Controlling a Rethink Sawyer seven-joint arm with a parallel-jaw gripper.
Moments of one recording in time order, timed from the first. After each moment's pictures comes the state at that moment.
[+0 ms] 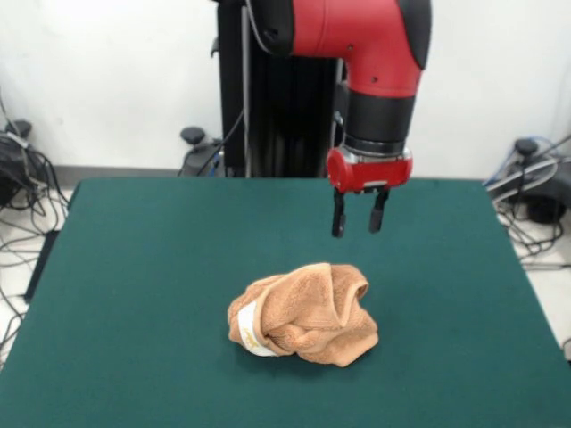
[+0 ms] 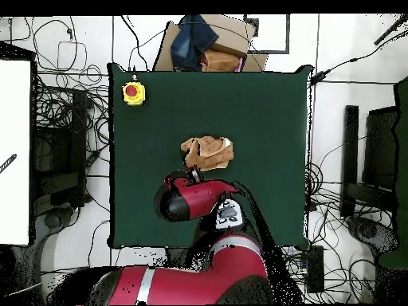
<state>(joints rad) -0.11 -0.46 -0.01 1.78 -0.38 -0.02 1.57</state>
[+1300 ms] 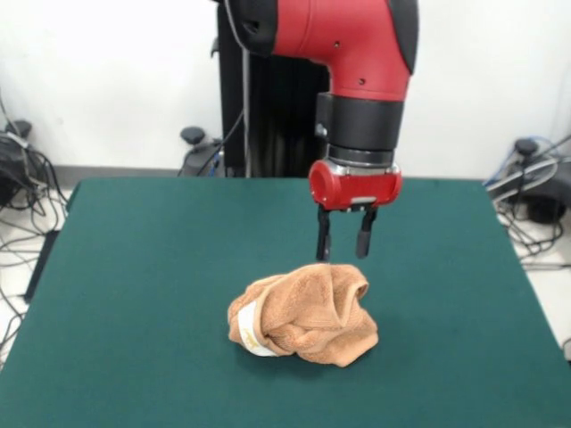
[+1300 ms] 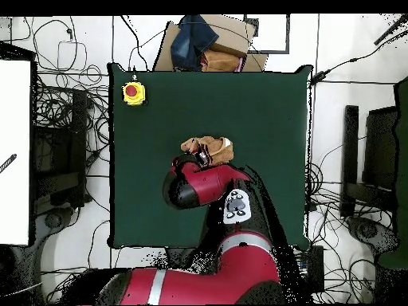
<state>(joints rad) -0.14 -0.48 -0.01 1.67 -0.48 -0.04 1.57</state>
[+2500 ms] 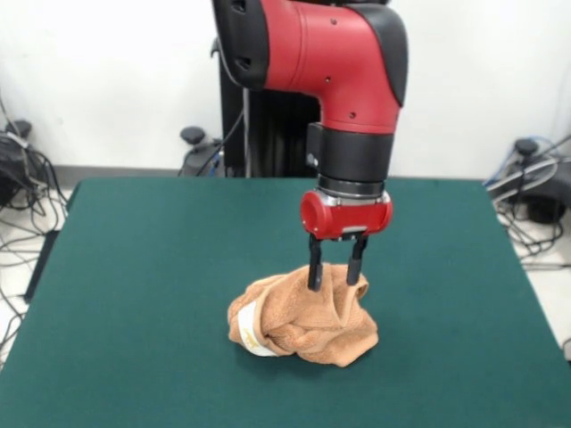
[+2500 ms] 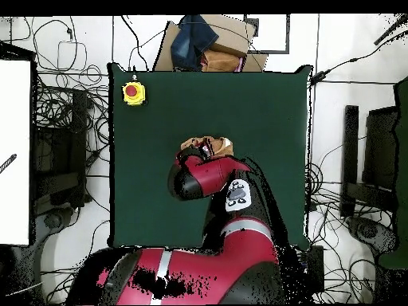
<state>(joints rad) -0.14 -0.39 -0.01 1.58 -0.49 -0.04 1.57</state>
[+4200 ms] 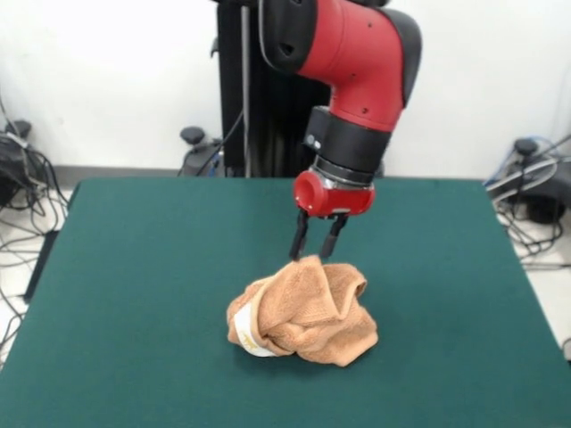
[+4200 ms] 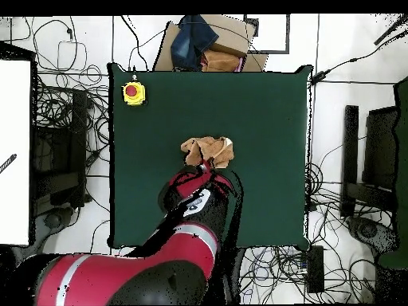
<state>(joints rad) 0.10 -0.28 -0.30 1.58 -0.41 -0.04 1.57</state>
